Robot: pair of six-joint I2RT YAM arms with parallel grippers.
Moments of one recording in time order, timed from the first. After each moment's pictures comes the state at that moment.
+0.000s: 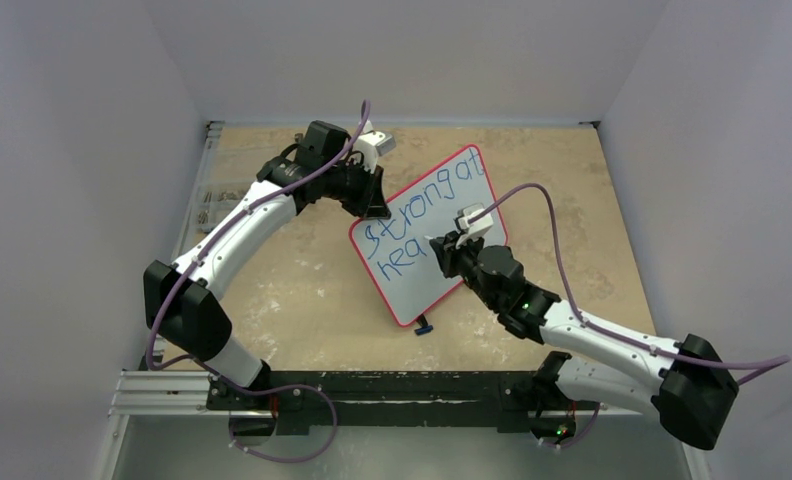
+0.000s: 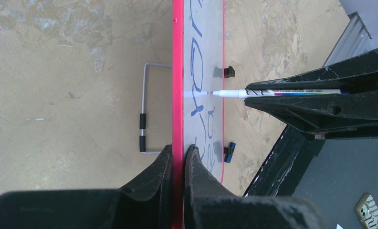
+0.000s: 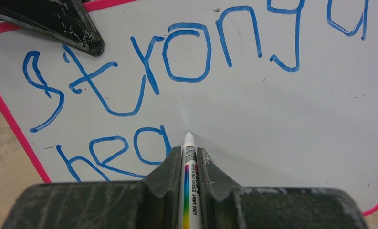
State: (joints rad) left arm -0.50 1.58 1.50 -0.70 0.51 -0.02; right arm 0.86 1.00 0.52 0.30 0.35 0.20
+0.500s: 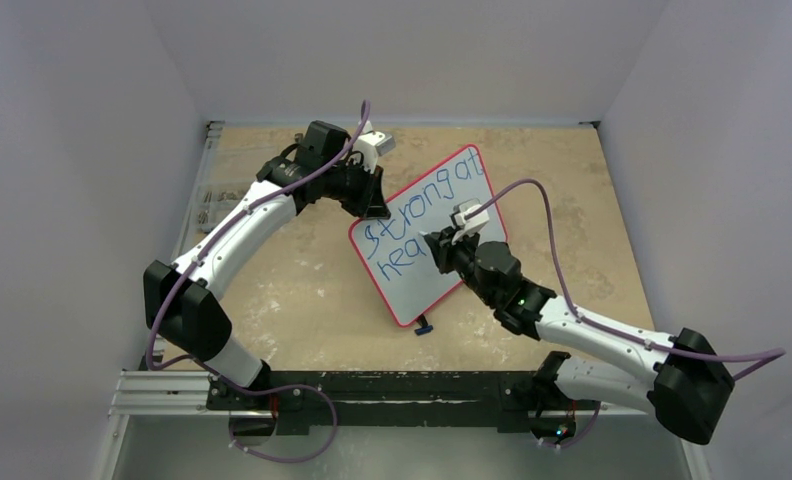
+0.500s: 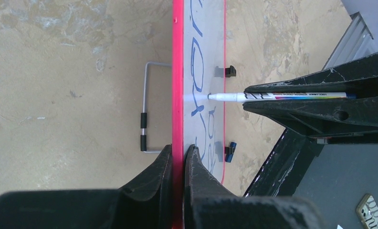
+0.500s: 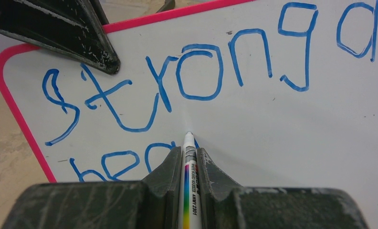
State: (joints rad) left arm -0.50 1.58 1.50 -0.71 0.51 -0.02; right arm 0.86 1.05 0.55 0.35 0.32 0.19
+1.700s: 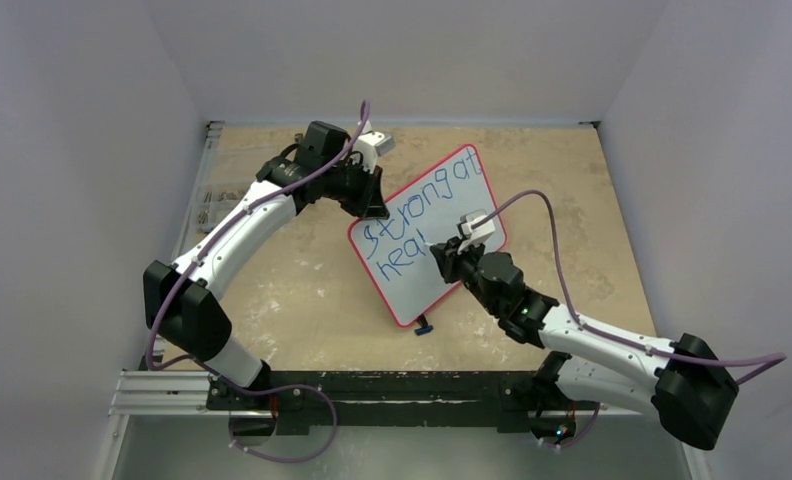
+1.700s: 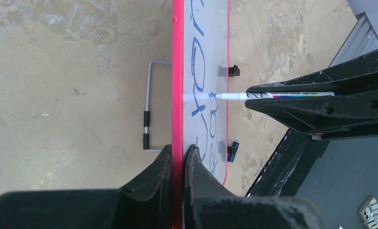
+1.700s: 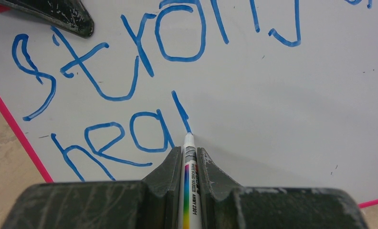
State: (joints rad) left arm -0.50 1.58 1.50 -0.71 0.50 -0.02; right arm 0.86 1.00 0.45 0.37 0.34 0.25
